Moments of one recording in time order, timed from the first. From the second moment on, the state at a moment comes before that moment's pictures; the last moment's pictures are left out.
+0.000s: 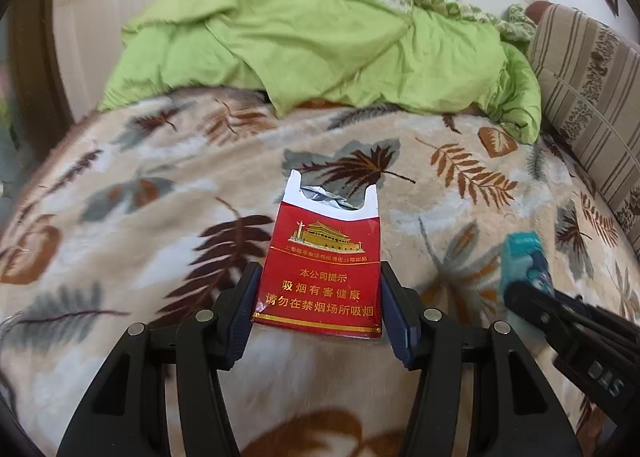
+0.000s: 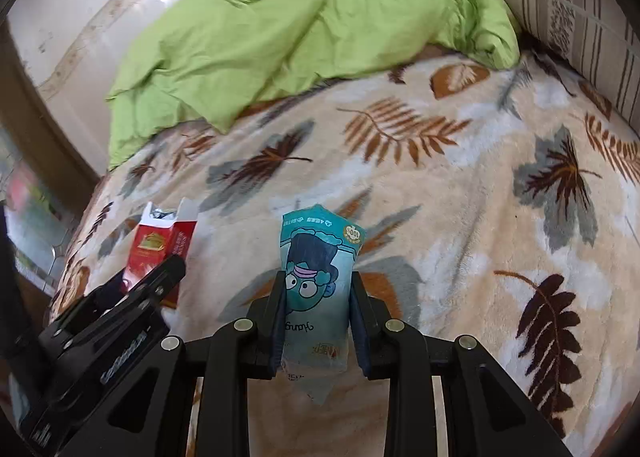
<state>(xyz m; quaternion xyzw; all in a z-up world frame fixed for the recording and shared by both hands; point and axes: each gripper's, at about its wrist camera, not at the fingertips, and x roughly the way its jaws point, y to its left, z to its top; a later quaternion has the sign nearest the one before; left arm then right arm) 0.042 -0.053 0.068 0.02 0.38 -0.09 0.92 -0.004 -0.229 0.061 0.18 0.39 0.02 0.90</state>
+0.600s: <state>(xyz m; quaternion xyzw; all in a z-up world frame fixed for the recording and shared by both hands) -0.123 -0.009 0.090 0.06 0.34 -0.03 0.94 -0.119 -0.193 0.080 0.13 0.36 0.08 0.92</state>
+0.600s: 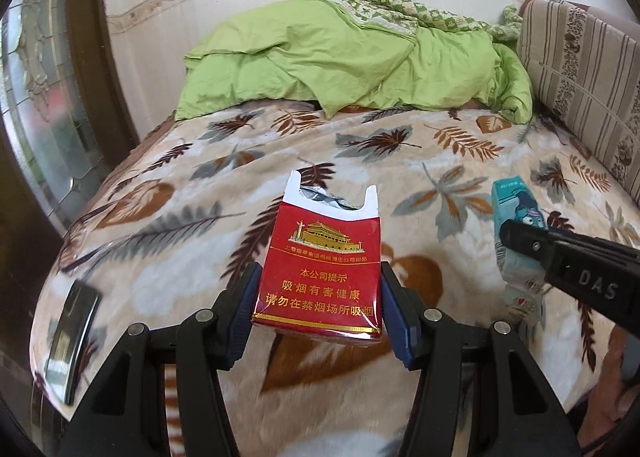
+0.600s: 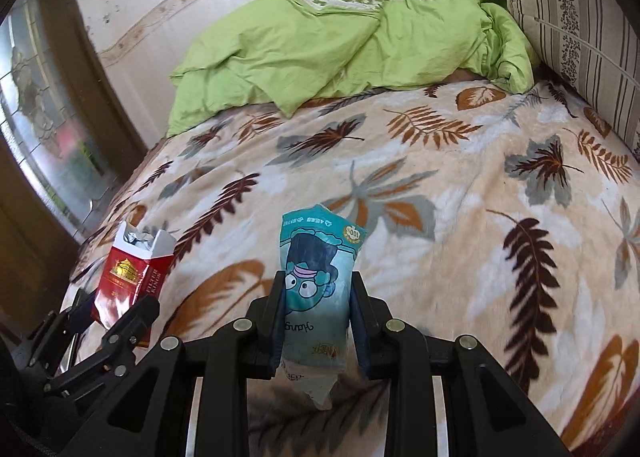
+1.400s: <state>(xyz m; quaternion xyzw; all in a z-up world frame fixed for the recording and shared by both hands) -0.129 -0.005 0.077 0.06 0.33 -0.02 0.94 -0.137 -0.192 0.072 0.12 0.36 0.08 0.92</state>
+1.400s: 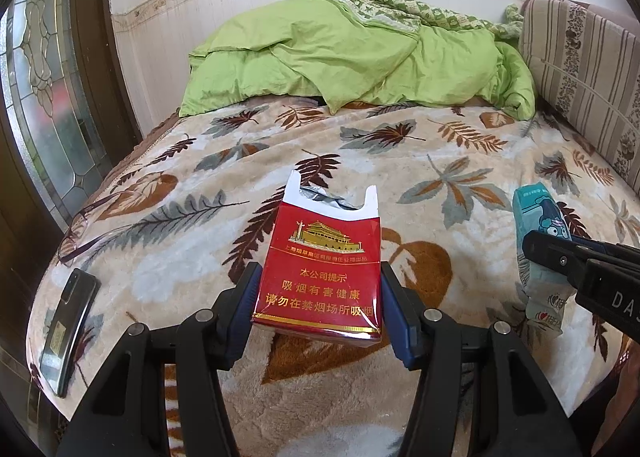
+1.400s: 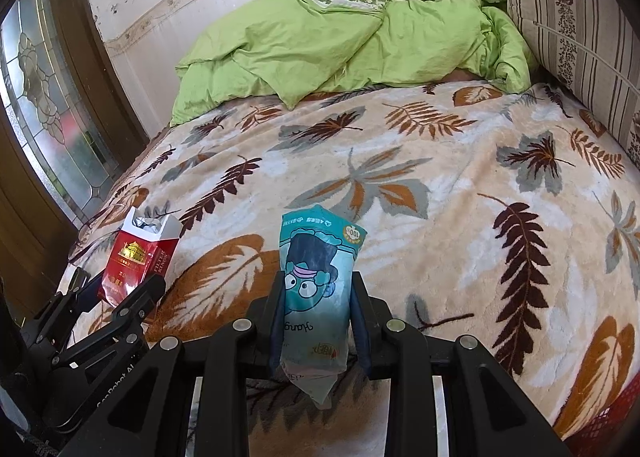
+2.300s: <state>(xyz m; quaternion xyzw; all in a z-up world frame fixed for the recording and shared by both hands) -0.126 -0.014 0.070 0.07 0.33 -0.03 0.94 -0.139 -0.201 0.073 0.13 0.36 0.08 0.92</state>
